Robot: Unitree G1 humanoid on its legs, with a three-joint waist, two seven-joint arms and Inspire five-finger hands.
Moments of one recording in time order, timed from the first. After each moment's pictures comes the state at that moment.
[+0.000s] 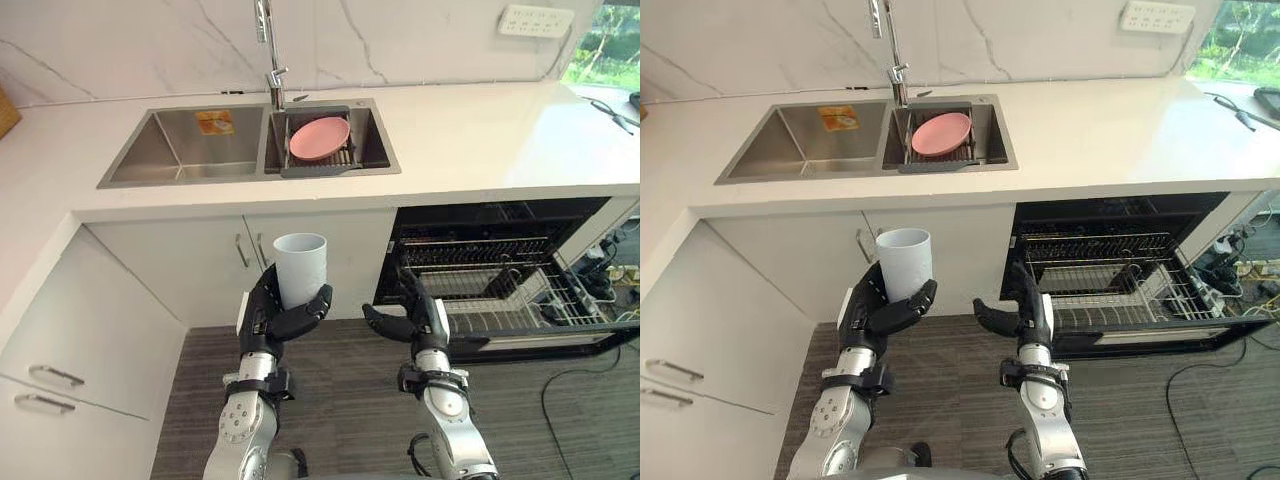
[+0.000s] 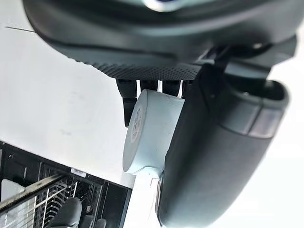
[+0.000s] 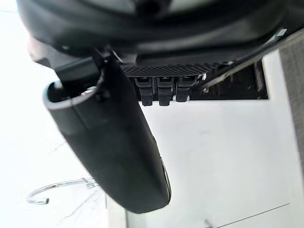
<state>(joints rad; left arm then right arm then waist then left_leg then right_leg) 0.28 0.04 -0.26 -0.15 -0.27 -0.15 0.18 0.13 0.00 0.13 0.14 0.06 -0.10 -0.19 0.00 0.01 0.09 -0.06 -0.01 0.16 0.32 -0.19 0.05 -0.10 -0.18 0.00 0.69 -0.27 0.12</state>
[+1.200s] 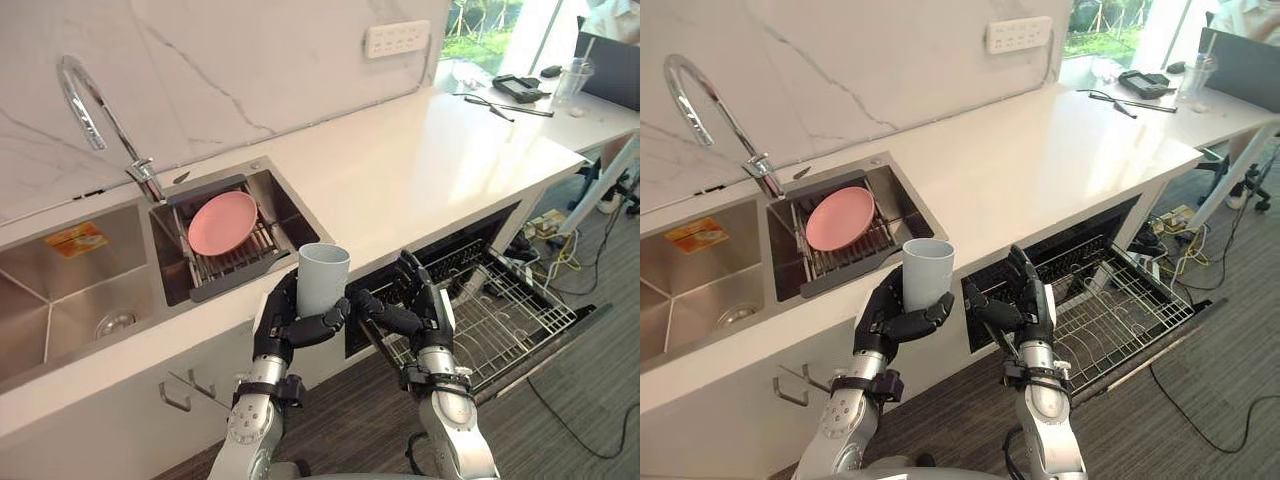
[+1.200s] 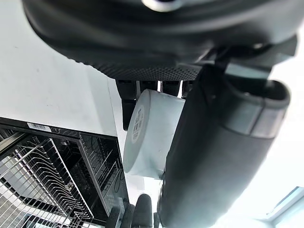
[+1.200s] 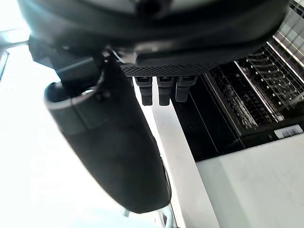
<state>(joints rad) 0.25 0.06 -0.29 -0.08 -0.20 -0.16 0.16 0.21 0.00 0.13 -0.02 0.15 -0.15 -0.12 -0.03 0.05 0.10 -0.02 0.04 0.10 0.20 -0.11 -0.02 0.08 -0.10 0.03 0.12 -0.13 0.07</state>
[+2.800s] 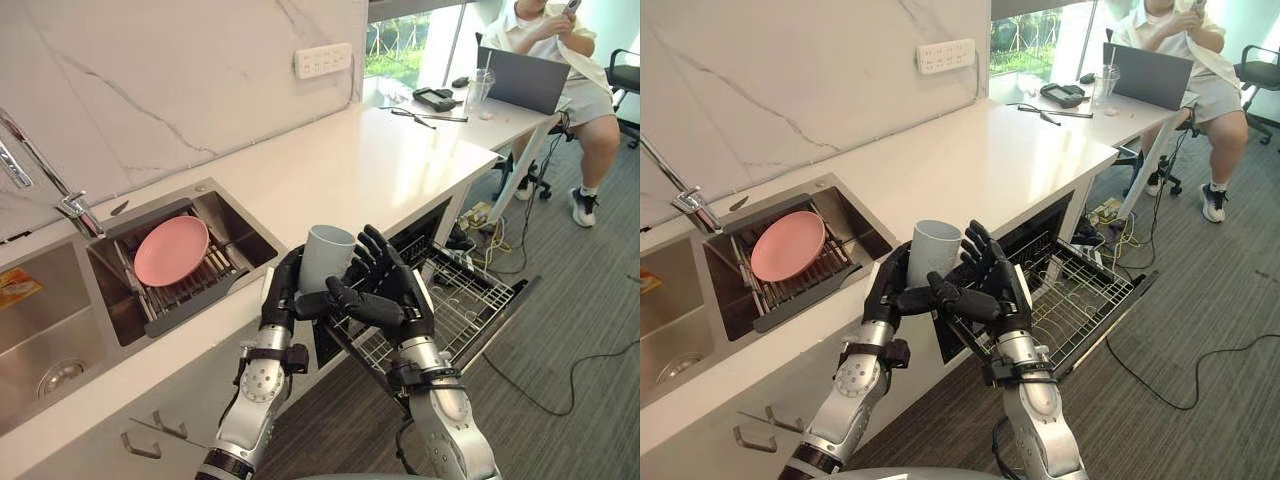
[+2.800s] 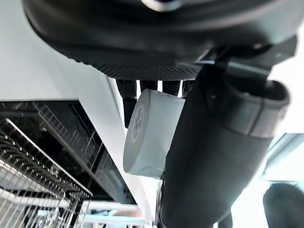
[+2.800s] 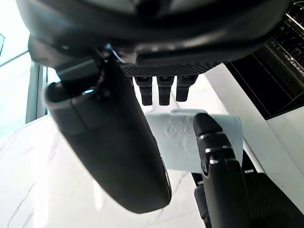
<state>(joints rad) 0.02 0.07 -0.34 0.08 -0.12 -0.16 0.24 0.20 -0.07 0.29 -0.16 0.38 -0.16 -0.01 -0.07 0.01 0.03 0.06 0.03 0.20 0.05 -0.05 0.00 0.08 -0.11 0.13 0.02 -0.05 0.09</state>
